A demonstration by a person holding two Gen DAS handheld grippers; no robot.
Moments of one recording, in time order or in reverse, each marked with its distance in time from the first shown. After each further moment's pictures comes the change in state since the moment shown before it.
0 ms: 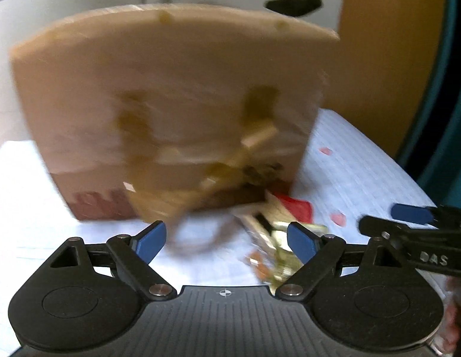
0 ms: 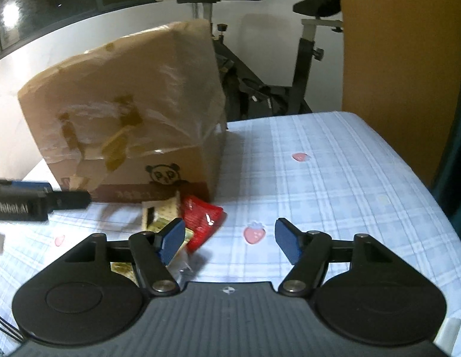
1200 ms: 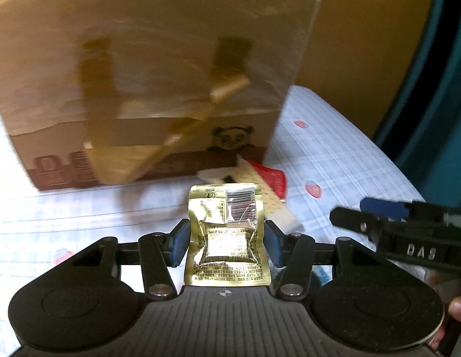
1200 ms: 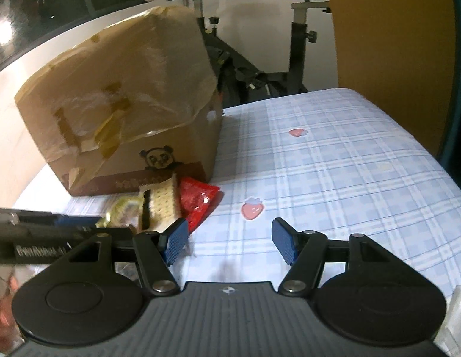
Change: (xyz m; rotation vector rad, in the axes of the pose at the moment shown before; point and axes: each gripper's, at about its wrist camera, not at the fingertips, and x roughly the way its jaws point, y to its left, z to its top) left arm 0.014 0.003 -0.029 -0.025 0.055 -0.102; right arm 0.003 -0.009 -0.019 0.067 0.028 0.040
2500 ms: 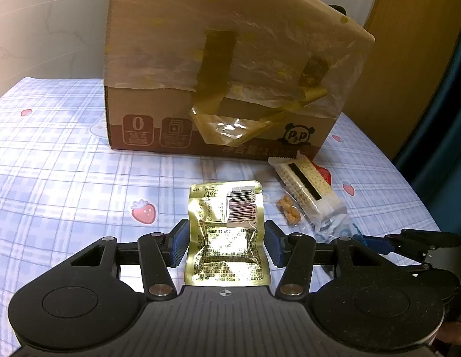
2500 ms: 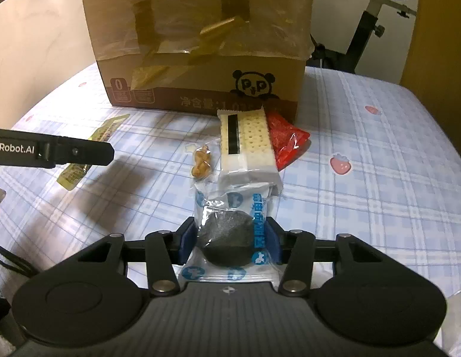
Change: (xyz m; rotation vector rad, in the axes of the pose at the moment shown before) left arm -0.047 0.059 -0.047 -0.151 -0.056 0.042; right arm 0.023 0.081 -0.038 -0.284 0.176 0.013
